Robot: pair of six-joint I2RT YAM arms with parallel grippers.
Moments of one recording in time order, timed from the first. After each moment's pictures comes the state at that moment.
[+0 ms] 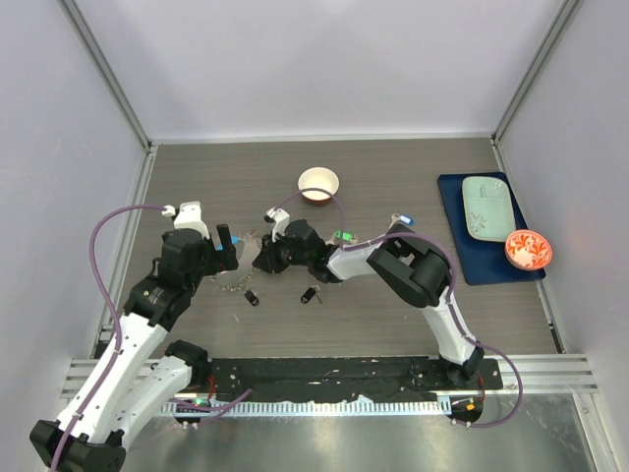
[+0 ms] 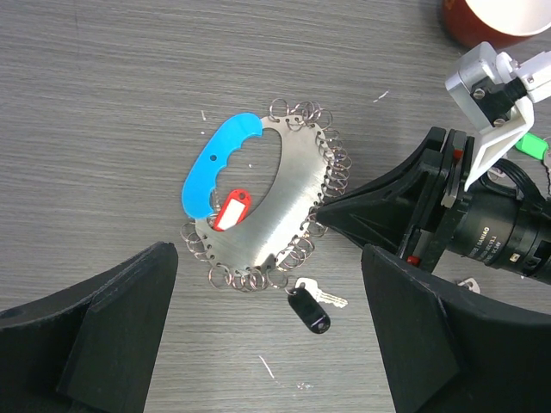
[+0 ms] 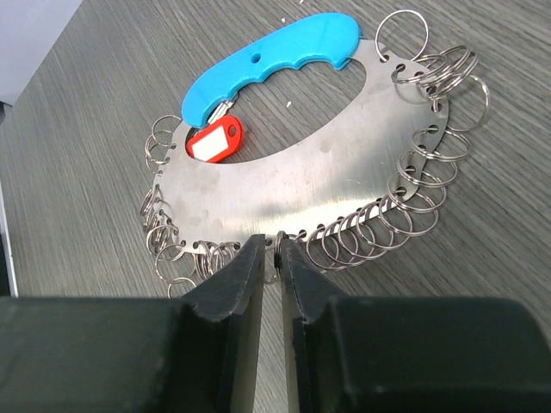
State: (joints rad) left arm -0.37 0.70 0.73 -0.58 -0.29 -0.34; right arm 0.92 2.17 1.20 0.58 -0.26 0.44
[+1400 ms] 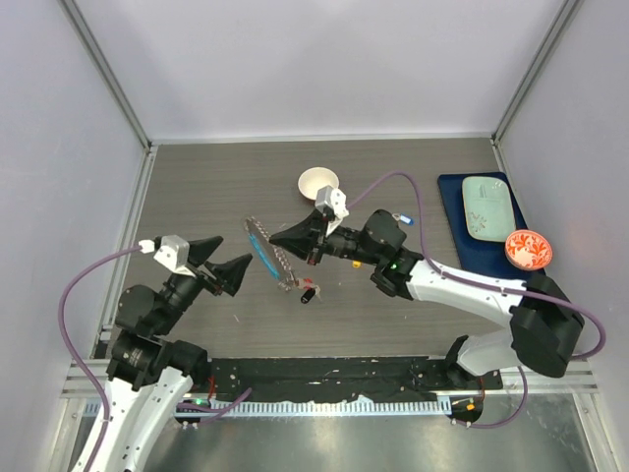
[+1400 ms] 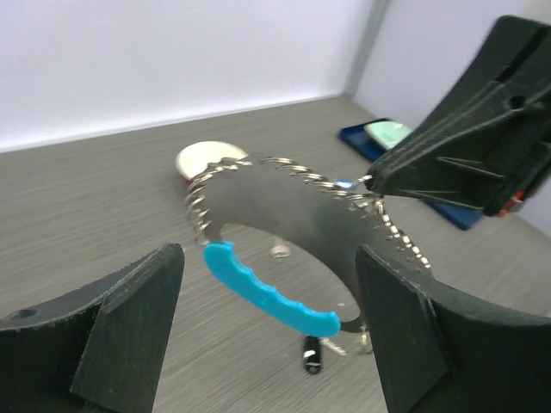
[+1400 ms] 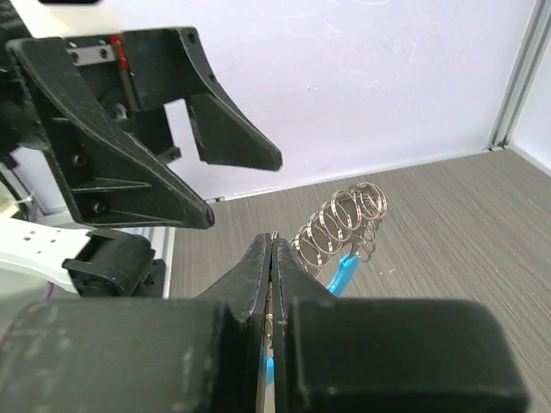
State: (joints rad) left arm -0.34 0.24 0.55 -0.22 0.20 -0.21; right arm 0.92 1.39 0.88 0.74 -0.44 0.17
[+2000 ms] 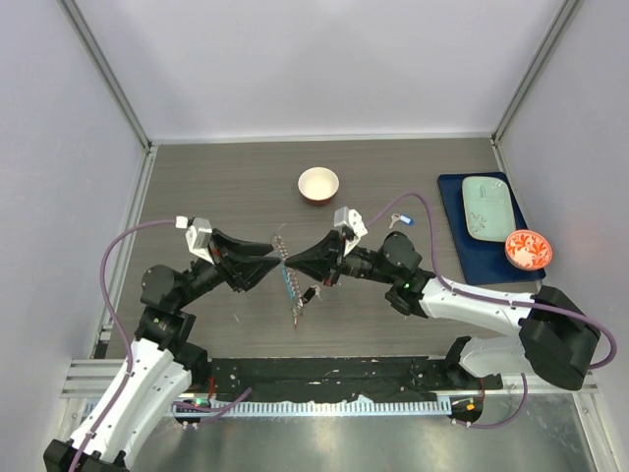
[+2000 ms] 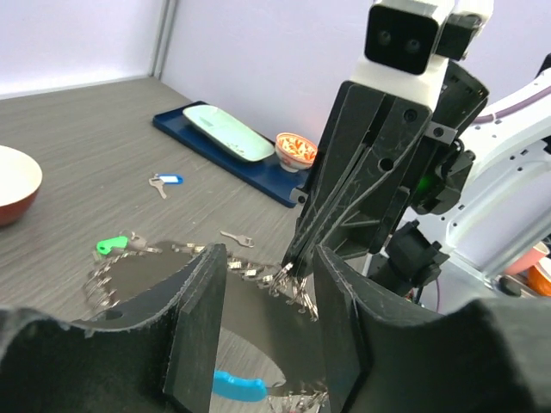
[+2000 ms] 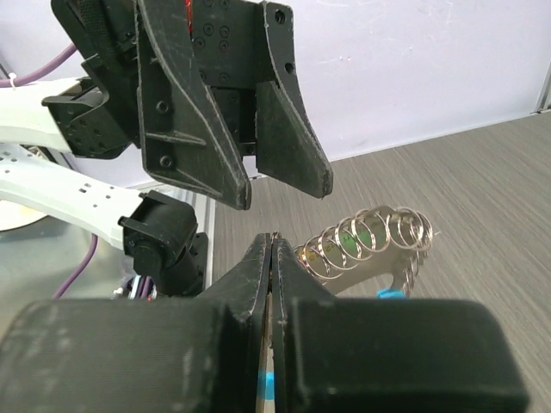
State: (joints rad) left arm -0.34 0.50 0.40 0.36 0.67 -0.56; right arm 0.92 1.26 0.64 0.88 -0.47 0.28
